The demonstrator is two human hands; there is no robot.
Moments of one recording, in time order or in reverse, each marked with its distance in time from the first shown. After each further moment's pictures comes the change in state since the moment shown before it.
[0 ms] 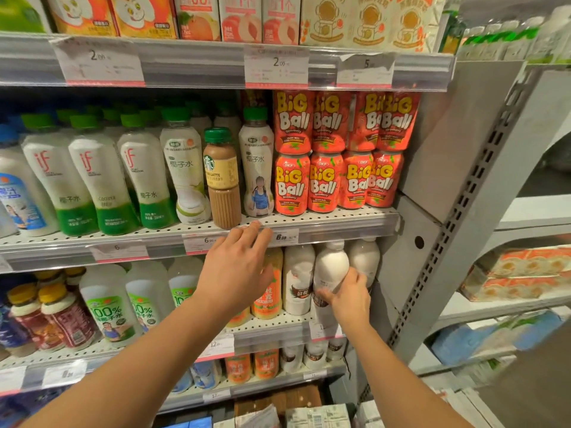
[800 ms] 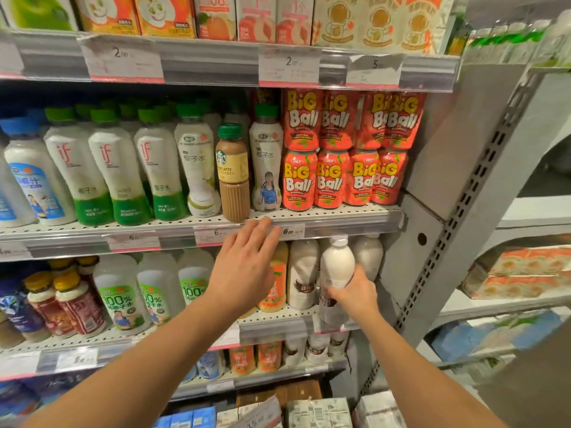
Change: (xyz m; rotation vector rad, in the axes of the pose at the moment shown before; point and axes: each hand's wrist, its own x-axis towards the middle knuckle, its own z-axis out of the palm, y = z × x) left_hand -0.016 -0.001 0.013 -0.085 -0.007 0.021; right_hand -0.006 -0.006 -0.026 0.158 -0.117 0.083
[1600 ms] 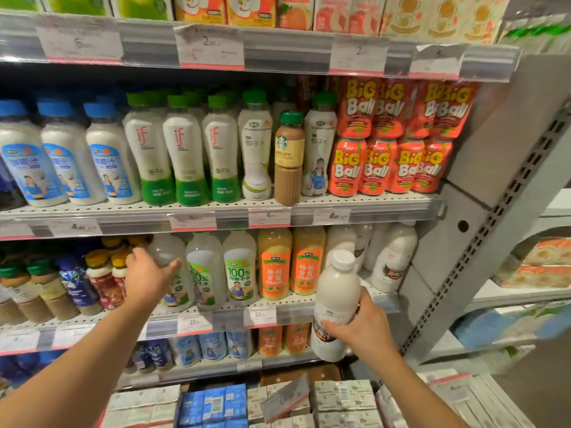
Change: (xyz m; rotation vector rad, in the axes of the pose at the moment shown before) left_hand -0.124 -0.234 0.059 -0.431 -0.010 -1.070; right_hand -0.148 -0.043 0.032 0.038 -0.122 -0.103
